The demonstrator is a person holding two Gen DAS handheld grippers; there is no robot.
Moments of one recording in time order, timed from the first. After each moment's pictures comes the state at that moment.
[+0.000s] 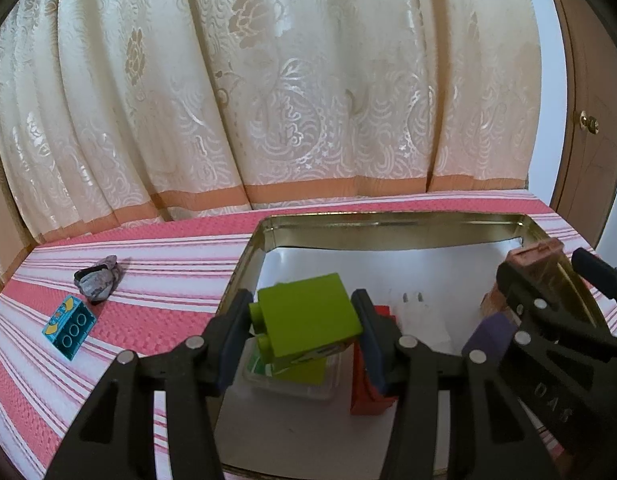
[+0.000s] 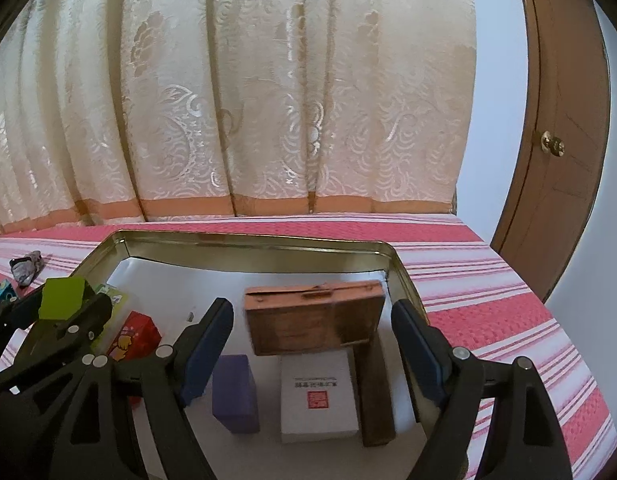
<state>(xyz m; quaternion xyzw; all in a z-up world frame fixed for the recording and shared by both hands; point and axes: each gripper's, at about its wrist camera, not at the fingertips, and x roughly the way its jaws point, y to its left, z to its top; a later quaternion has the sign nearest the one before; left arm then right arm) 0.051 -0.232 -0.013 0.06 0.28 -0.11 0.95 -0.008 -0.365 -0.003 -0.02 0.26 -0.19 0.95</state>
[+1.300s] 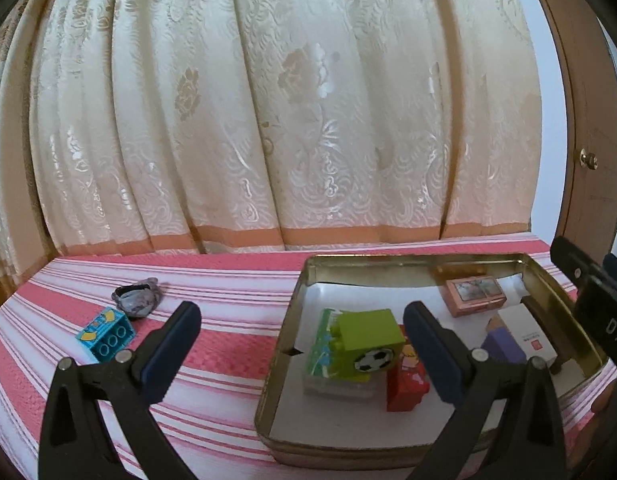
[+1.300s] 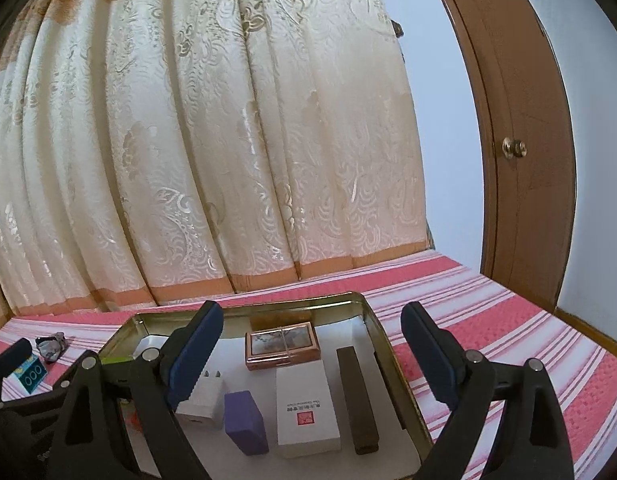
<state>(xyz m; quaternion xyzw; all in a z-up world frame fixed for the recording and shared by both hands) 0.019 -0.192 0.000 0.03 0.18 -0.09 0.98 -0.058 -0.372 0.014 0.05 0.11 -0.20 0.97</state>
